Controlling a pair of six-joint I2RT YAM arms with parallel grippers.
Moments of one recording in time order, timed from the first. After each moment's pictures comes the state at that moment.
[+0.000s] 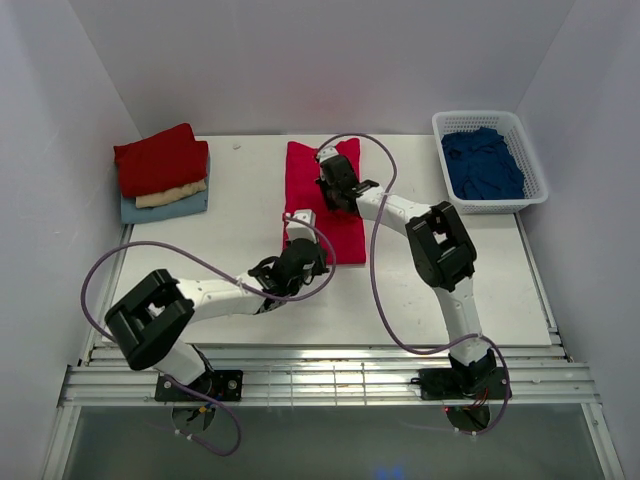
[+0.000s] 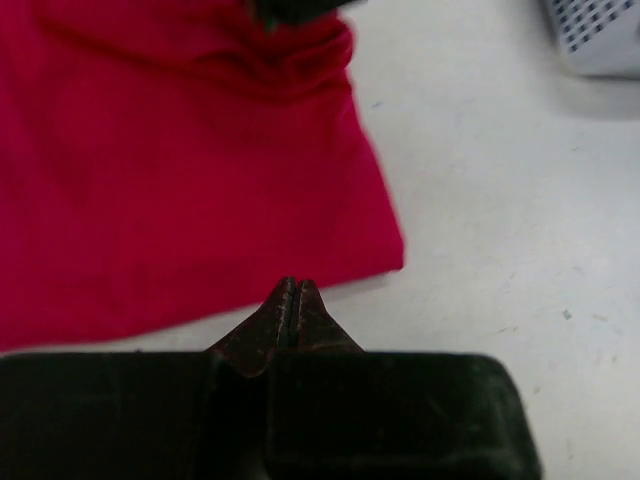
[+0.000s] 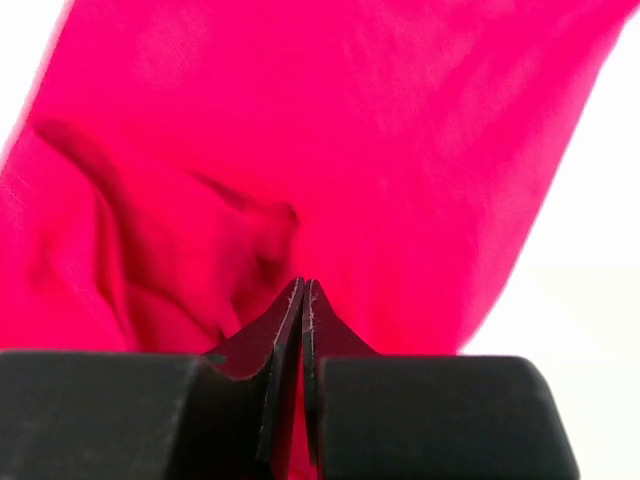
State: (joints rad) left arm -0.91 1.49 0.67 0.33 -0.46 -0.66; right arm 0.64 2.23 1.72 -0.21 0.19 0.04
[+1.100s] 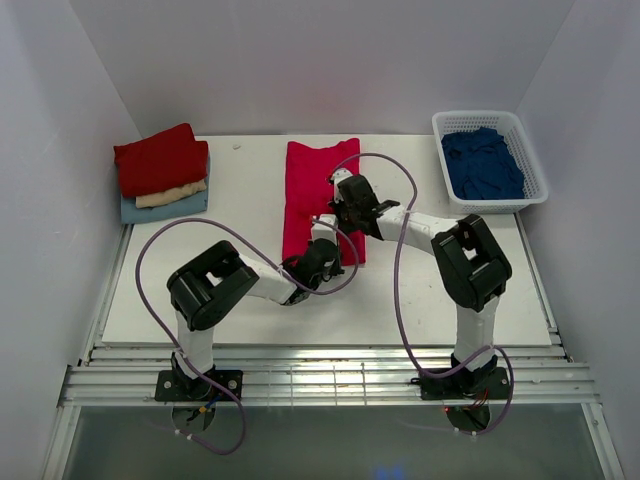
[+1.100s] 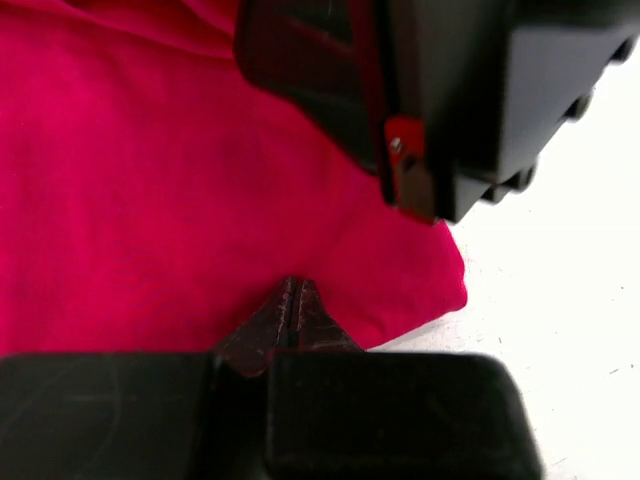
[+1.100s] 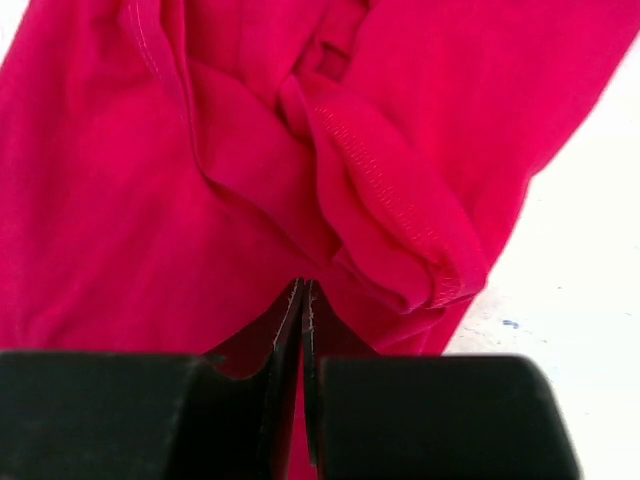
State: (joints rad) left arm -0.89 1.91 0.83 0.59 -0.38 -0.53; right arm 0.64 1.93 1.29 -0.12 0.05 0.10
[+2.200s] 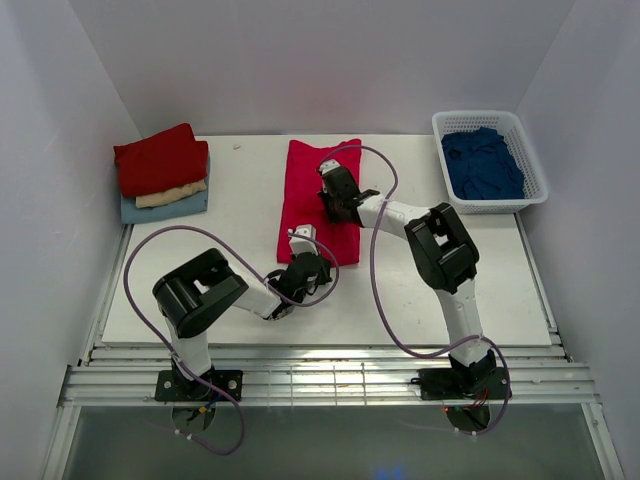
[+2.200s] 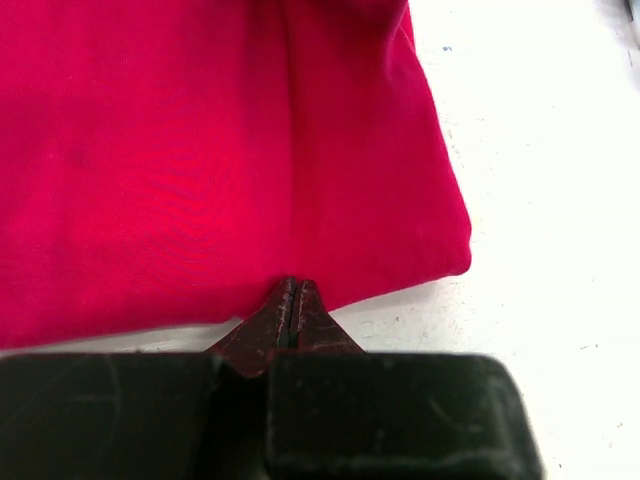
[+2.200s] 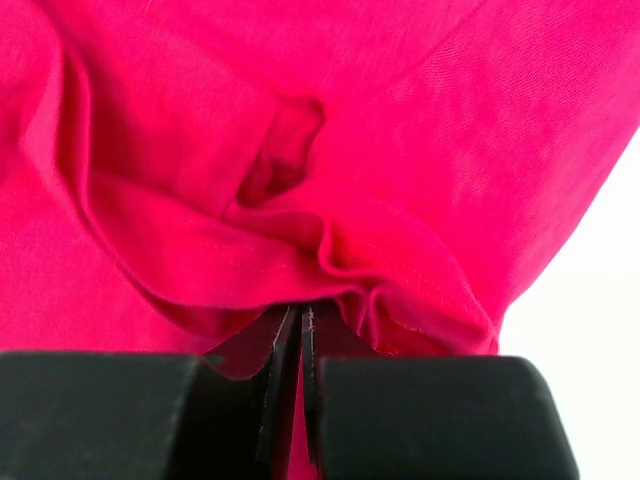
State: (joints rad) left arm -0.89 1.82 0.61 0.75 -0.41 -0.71; right arm 0.64 2.18 1.55 -0.16 0.15 0.10
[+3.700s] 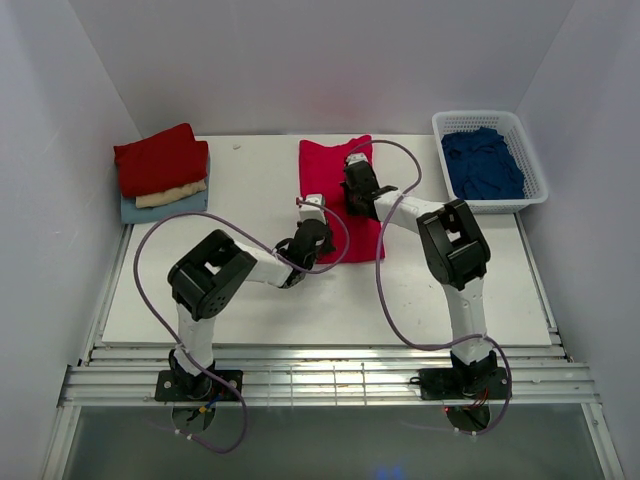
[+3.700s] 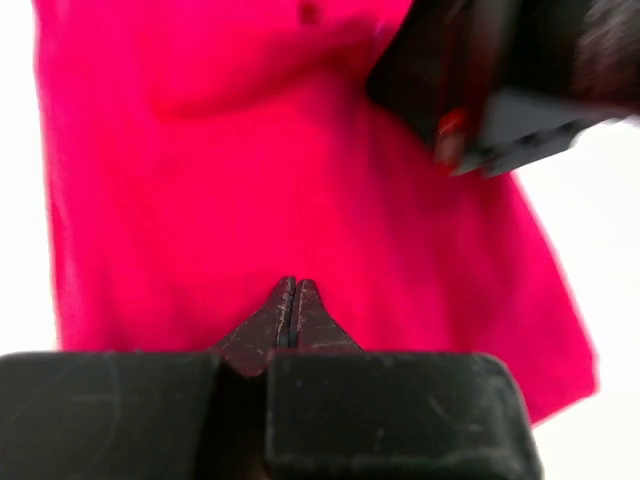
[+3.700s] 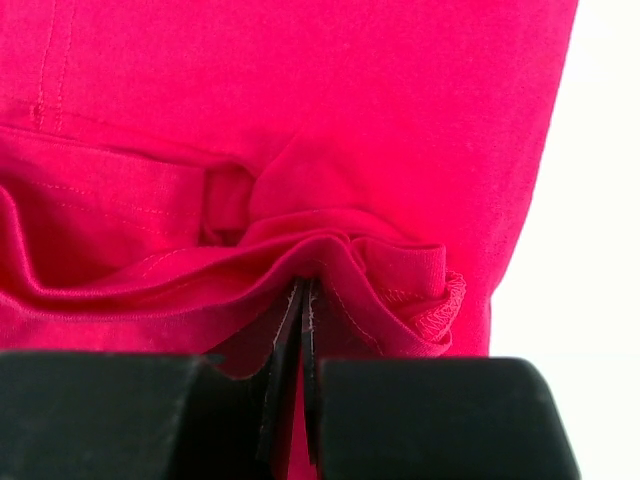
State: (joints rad) left arm -0.76 1.94 0.91 0.65 -0.39 -0.52; right arm 0.54 2.17 1.53 -0.13 0.21 0.19
